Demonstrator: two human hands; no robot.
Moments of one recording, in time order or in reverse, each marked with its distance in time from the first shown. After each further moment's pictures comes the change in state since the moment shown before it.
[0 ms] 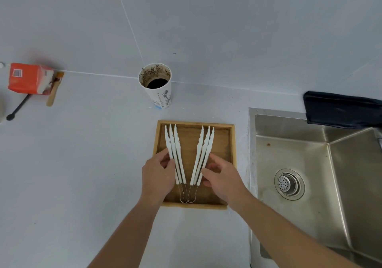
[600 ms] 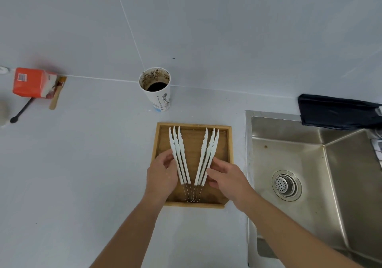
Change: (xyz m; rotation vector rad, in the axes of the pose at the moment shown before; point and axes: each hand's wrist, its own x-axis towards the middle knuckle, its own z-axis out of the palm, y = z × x) left_hand -0.005 0.003 0.007 -0.090 -0.063 -0.048; right_hand -0.014 -0.003 -0.019 0.137 -0.048 0.093
